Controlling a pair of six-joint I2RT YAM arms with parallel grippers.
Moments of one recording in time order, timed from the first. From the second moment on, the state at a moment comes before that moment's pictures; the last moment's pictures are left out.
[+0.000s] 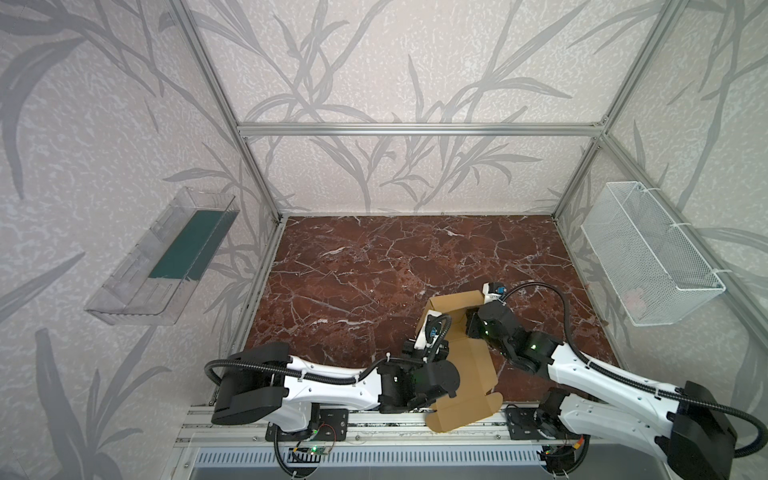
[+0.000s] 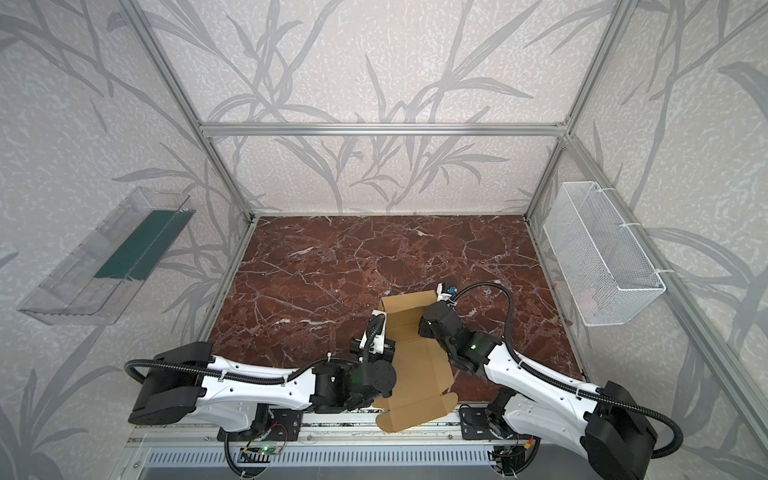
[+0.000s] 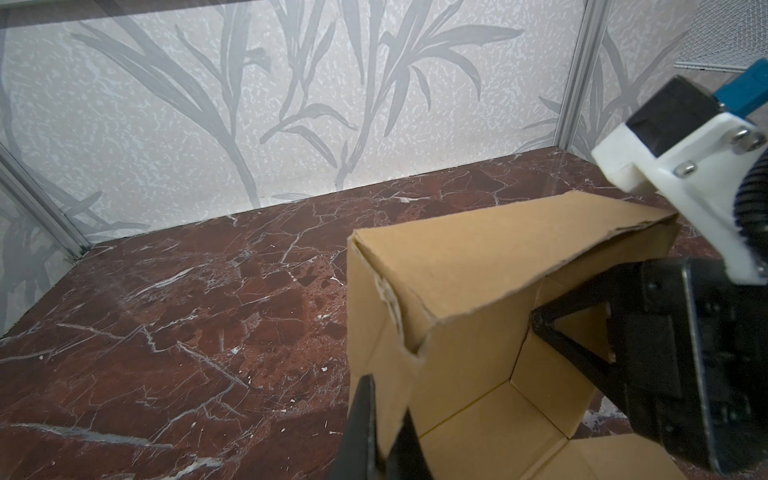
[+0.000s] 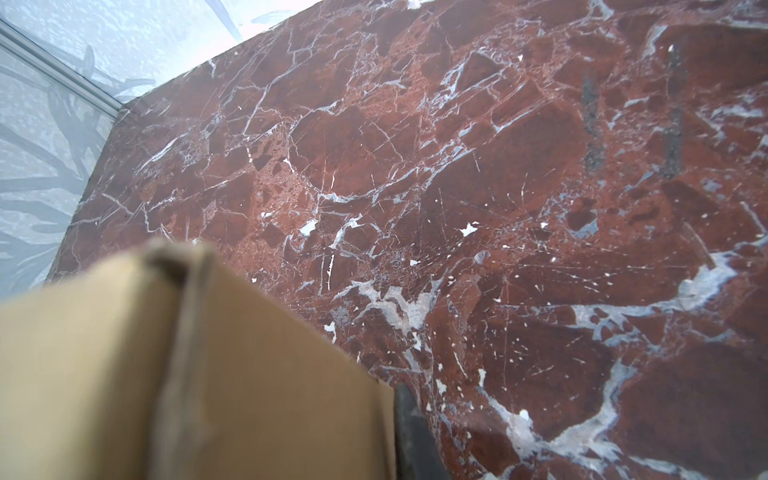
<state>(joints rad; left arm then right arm) -1.45 1.44 0.75 0.16 -1.22 -0.43 0.80 1.02 0.53 -0.20 0.36 0.82</state>
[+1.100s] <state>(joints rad) -1.46 1.45 0.80 0.06 -1.22 -0.47 0.80 0.91 0.44 -0.21 0.32 0.84</state>
